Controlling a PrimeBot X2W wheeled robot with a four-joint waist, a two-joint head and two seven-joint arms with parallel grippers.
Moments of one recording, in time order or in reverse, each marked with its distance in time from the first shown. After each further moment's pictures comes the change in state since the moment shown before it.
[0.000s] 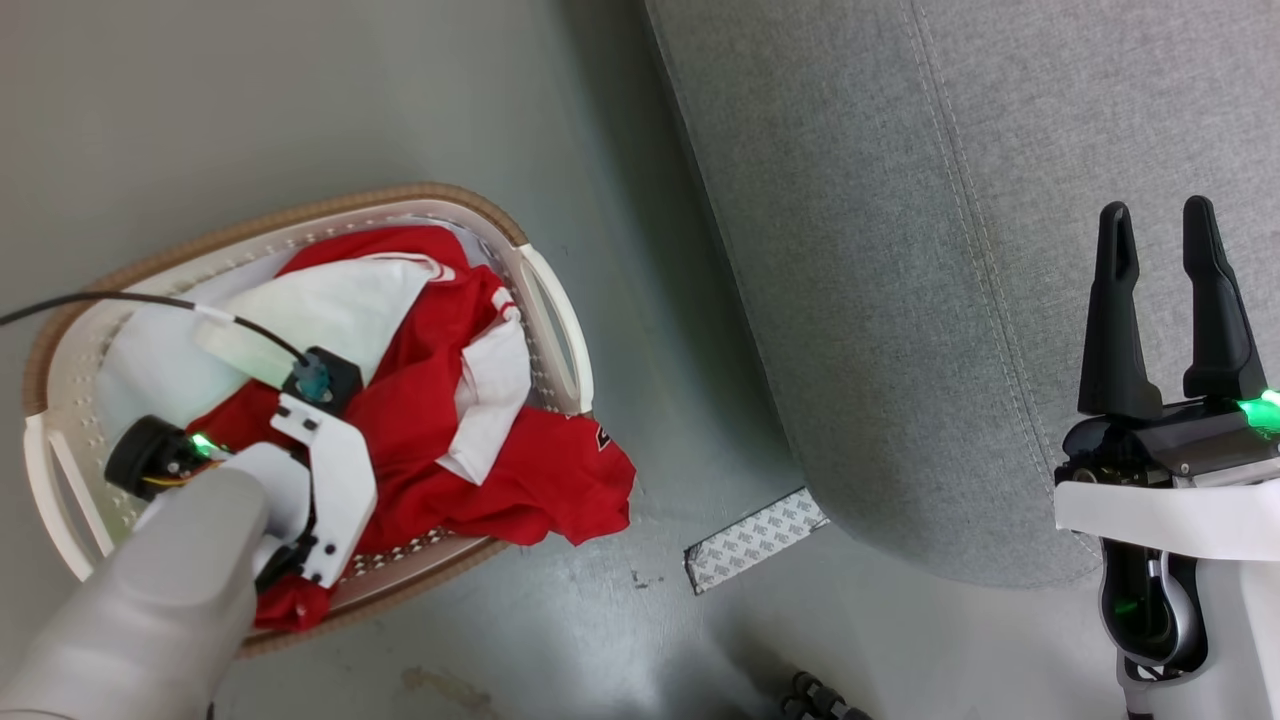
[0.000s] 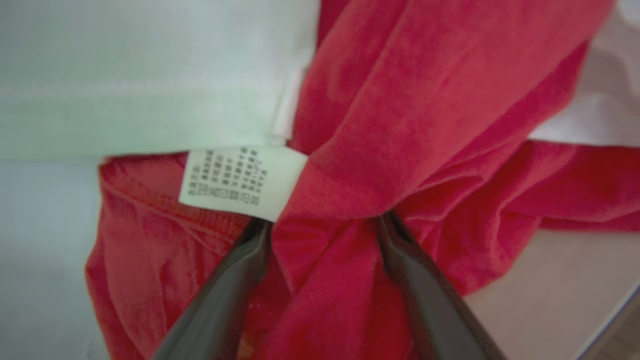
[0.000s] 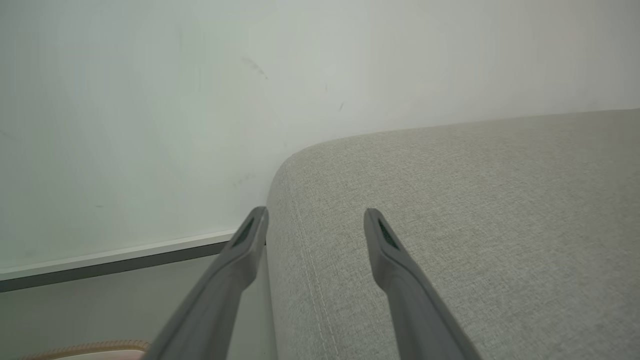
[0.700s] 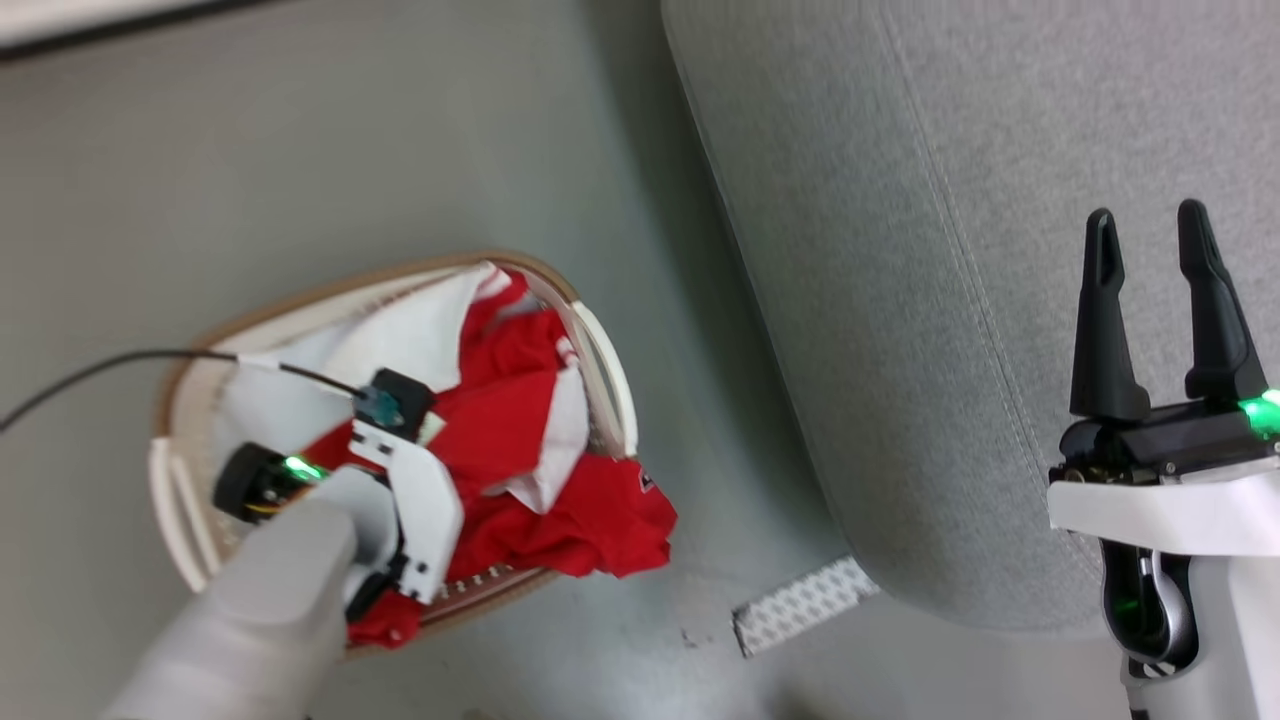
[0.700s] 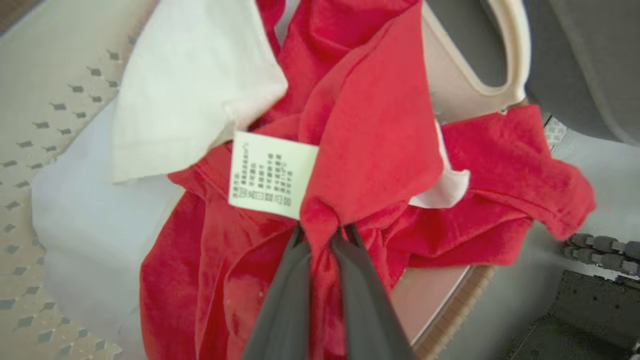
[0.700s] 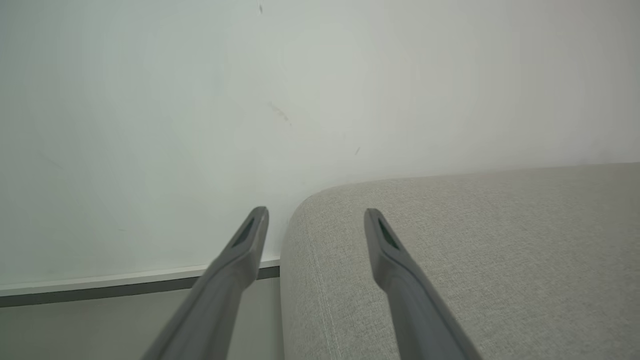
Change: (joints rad) left arm 0.008 -0.121 -0.060 0.071 -0.128 0.000 -0.210; right arm -0.011 0.001 -0.015 0.035 -0.097 0.000 0.000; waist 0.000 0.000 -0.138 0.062
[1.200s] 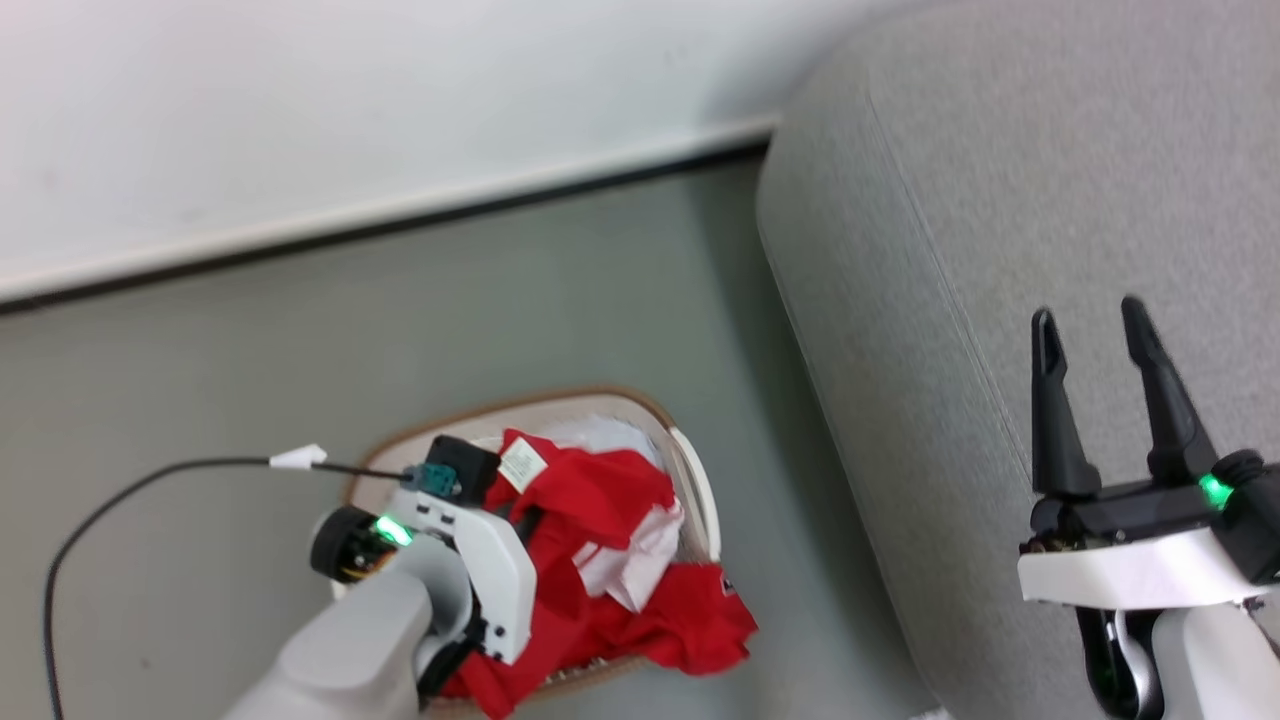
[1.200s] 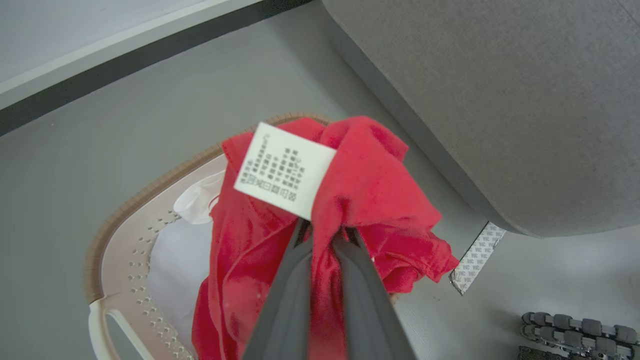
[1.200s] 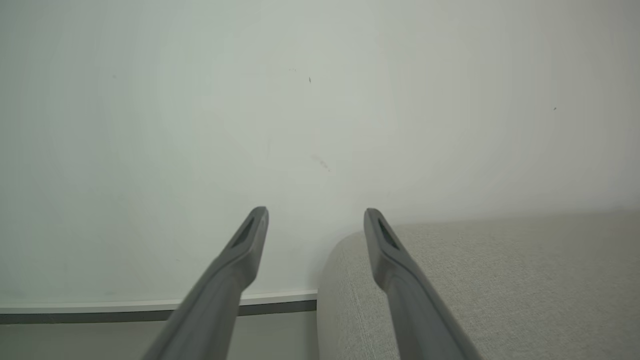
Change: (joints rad) left arm 0.107 -0.077 -0.046 -0.066 -0.122 0.000 -0.223; right arm 0.089 0.001 0.003 0.068 -0.116 0.000 0.000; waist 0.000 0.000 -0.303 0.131
